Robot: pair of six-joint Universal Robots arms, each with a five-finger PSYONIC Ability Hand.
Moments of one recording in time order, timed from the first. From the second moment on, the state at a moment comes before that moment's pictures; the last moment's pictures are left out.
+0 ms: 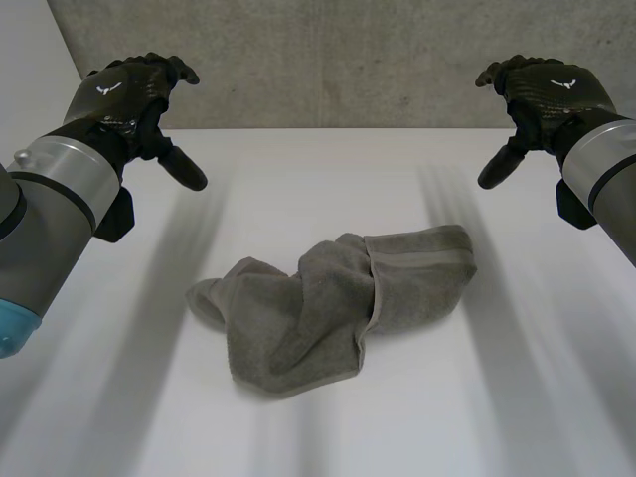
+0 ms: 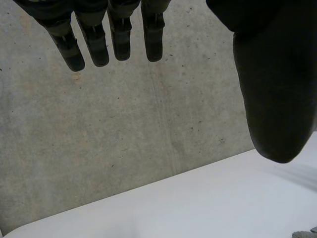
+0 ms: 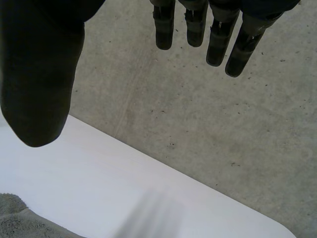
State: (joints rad) left arm 4.31 -1.73 -1.39 3.14 -1.59 3.06; right arm 1.88 -1.33 1.27 0.10 1.50 3.05; left_hand 0.26 0.25 0.23 0.23 0.06; right_hand 0.25 0.25 0.22 0.25 0.06
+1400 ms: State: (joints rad) left arm 4.18 -1.98 -1.83 3.49 -1.54 3.45; right arm 1.96 -1.07 1.38 0.18 1.11 2.28; left_hand 1.30 1.33 0.23 0.23 1.15; right_hand 1.29 1.31 0.22 0.25 1.16
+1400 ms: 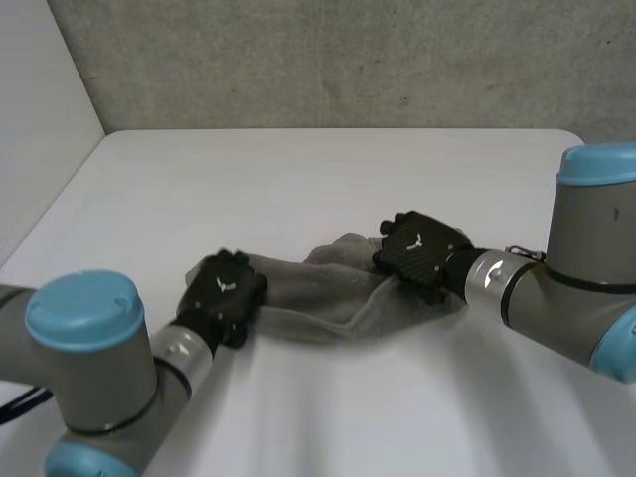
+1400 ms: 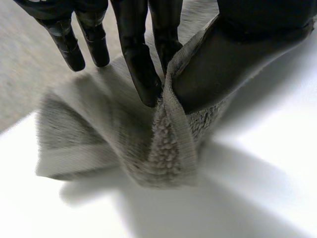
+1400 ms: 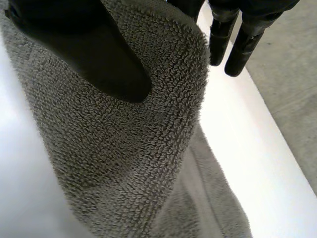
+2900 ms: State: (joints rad) left arm 4.46 -1.79 -2.12 3.71 -1.24 3.70; right arm 1.60 -1.26 1.76 -0.07 1.05 2.24; left_hand 1.30 1.35 0.23 0.23 1.20; right_hand 0.60 0.62 0.22 0.25 0.45
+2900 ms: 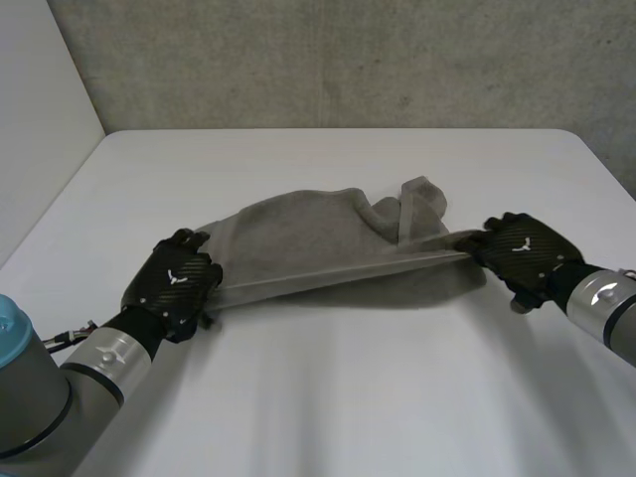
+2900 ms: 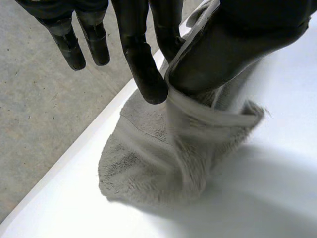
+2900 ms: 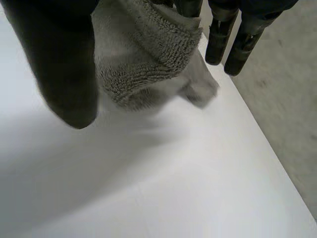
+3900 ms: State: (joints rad) left arm 4.47 -1.66 -2.12 3.60 -1.24 3.70; right arm 1.64 -1.21 1.66 0.10 1.09 2.25; left_hand 1.31 1.36 0.23 0.23 1.21; right_hand 0.49 0.52 0.22 0.25 0.28
